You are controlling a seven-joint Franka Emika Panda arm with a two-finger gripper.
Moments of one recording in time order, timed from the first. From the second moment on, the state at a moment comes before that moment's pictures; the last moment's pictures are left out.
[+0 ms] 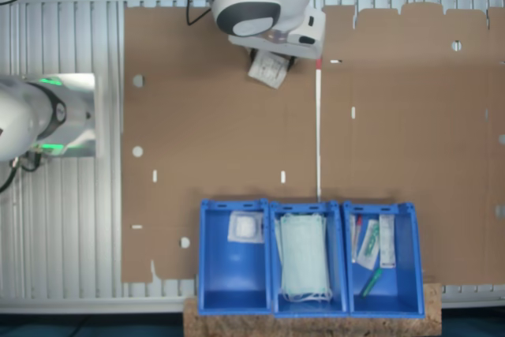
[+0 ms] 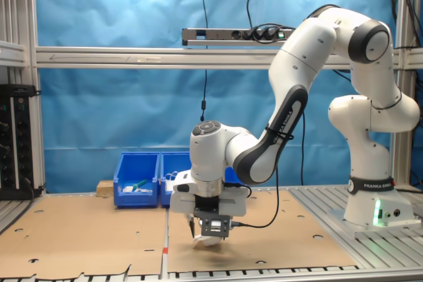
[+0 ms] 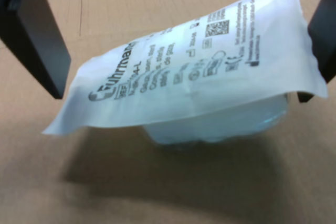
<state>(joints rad) 1.01 0.62 -0.70 -2.17 0.16 2.50 -0.31</state>
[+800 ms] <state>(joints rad) 1.01 0.62 -0.70 -2.17 0.16 2.49 -0.31</state>
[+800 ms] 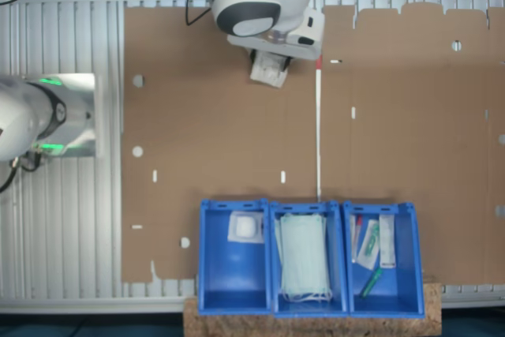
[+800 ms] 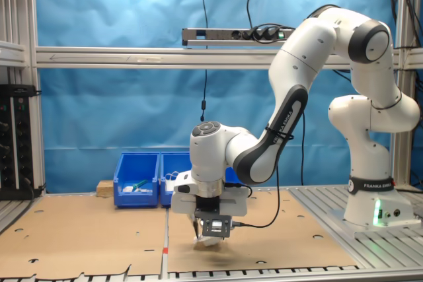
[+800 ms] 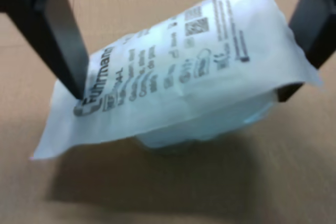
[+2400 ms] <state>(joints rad) 1.01 0.58 -0.70 -2.17 0.16 2.47 -0.31</state>
